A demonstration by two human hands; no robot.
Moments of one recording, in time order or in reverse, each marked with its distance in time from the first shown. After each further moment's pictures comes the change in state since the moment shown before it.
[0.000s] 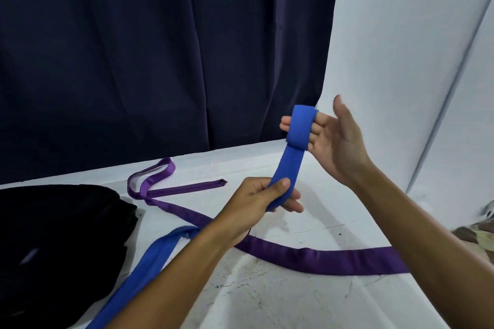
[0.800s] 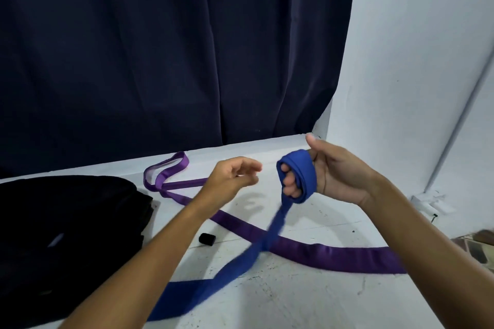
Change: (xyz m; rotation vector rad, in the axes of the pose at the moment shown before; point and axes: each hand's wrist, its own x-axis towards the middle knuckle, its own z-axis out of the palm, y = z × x) left_hand 0.019 -0.036 -0.070 0.145 0.221 0.058; right_hand -0.022 0.022 0.003 0.061 -0.468 0.462
